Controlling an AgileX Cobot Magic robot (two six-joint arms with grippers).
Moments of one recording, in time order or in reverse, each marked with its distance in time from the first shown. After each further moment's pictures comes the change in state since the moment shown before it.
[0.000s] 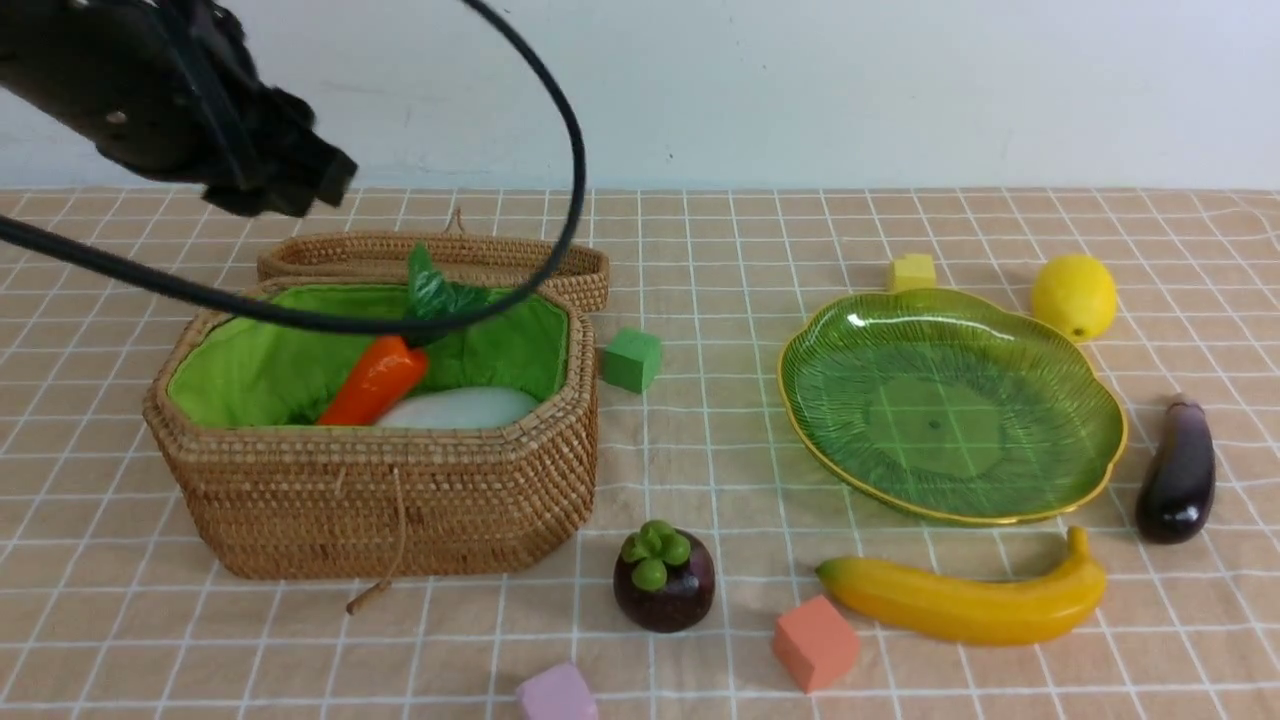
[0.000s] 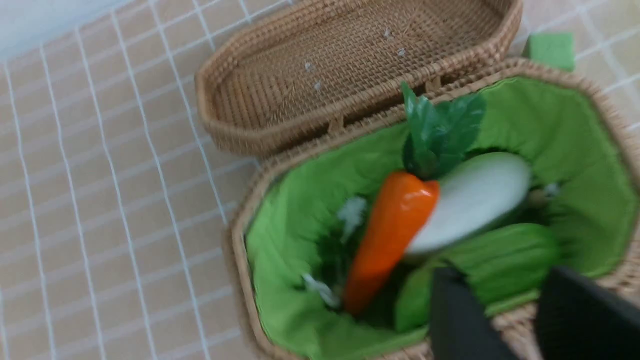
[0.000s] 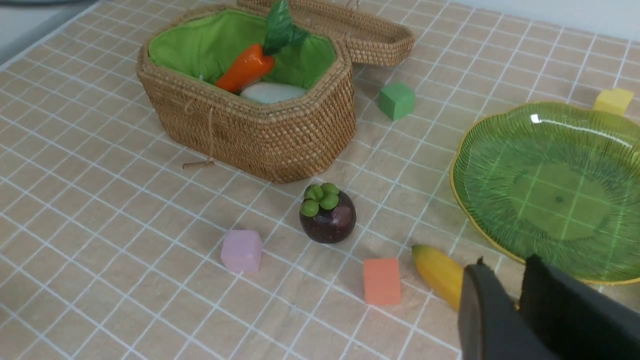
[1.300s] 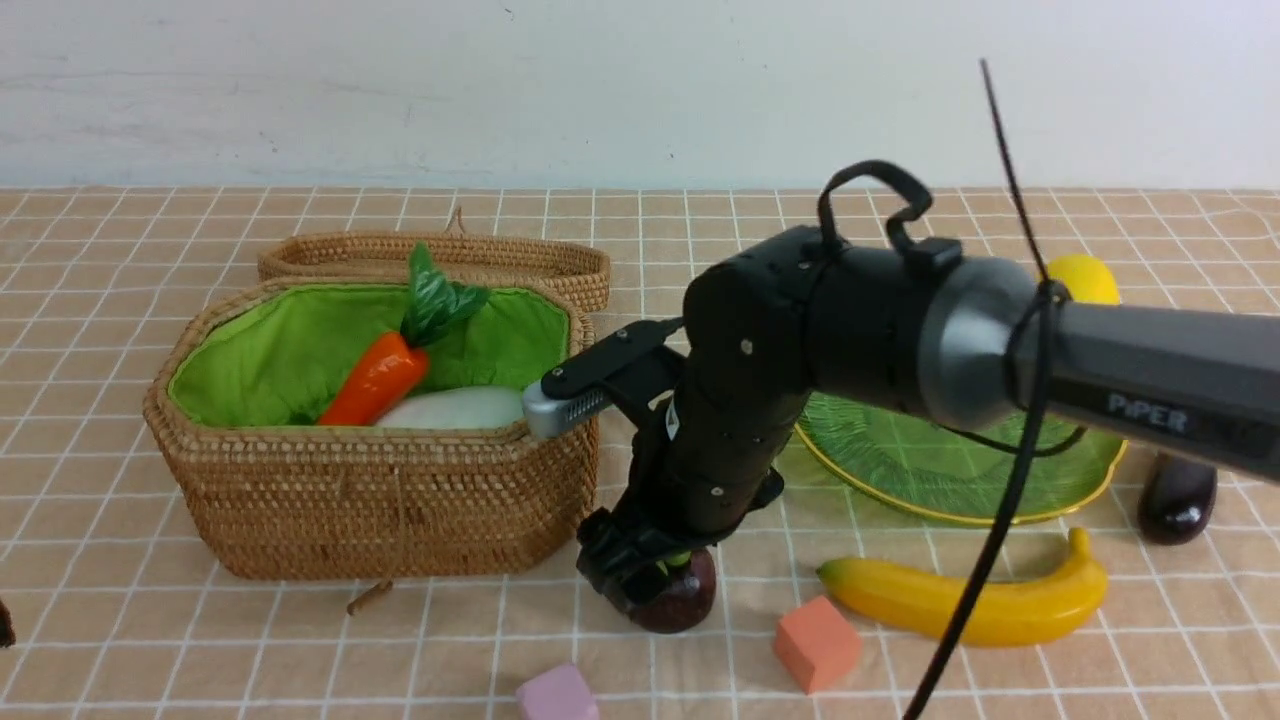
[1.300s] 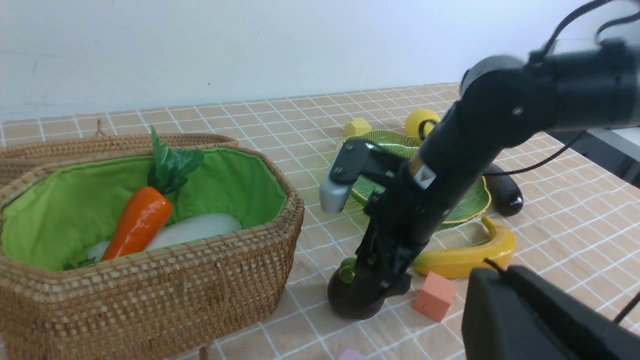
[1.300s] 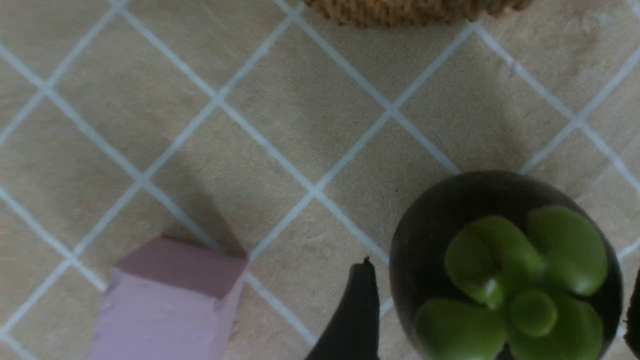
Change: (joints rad) right arm 0.440 1.349 -0.534 -0.318 -0.123 0.202; left arm 0.000 -1.152 0.876 -0.560 -0.312 0.171
